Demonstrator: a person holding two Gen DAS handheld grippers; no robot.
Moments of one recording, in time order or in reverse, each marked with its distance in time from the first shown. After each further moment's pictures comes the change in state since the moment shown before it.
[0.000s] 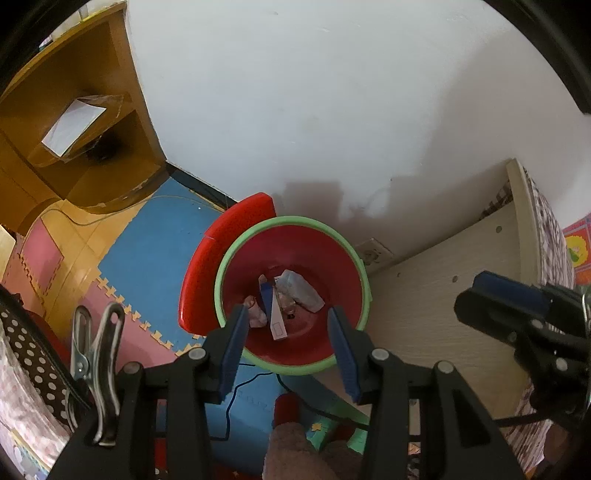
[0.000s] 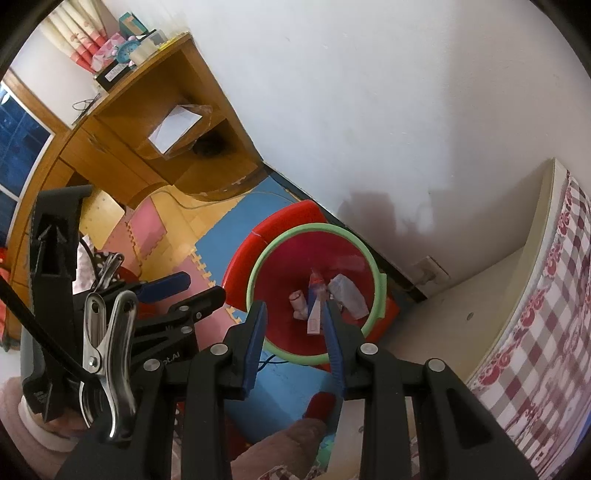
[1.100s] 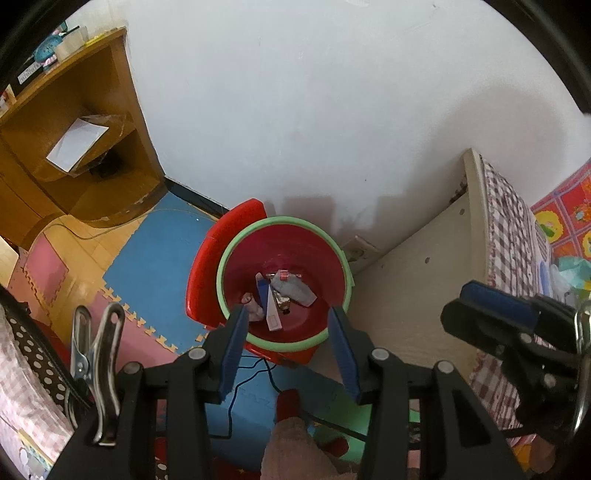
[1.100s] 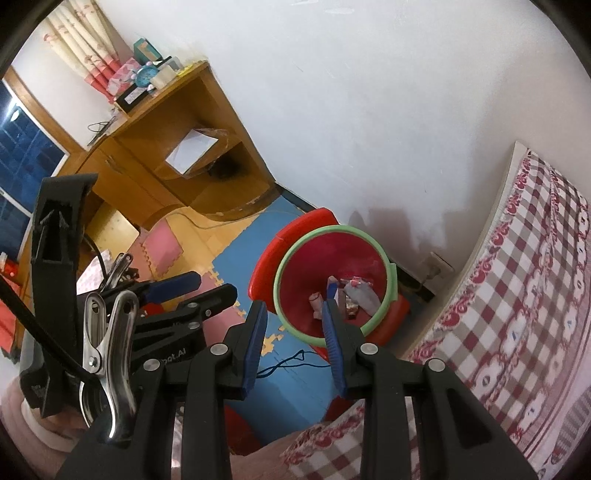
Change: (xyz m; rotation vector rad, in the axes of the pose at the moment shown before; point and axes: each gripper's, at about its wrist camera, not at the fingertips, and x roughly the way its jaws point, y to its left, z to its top) left arm -0.065 -0.014 -0.033 0.039 -0.058 -0.009; right arm -0.062 0.026 -0.051 0.024 -0.112 0.043
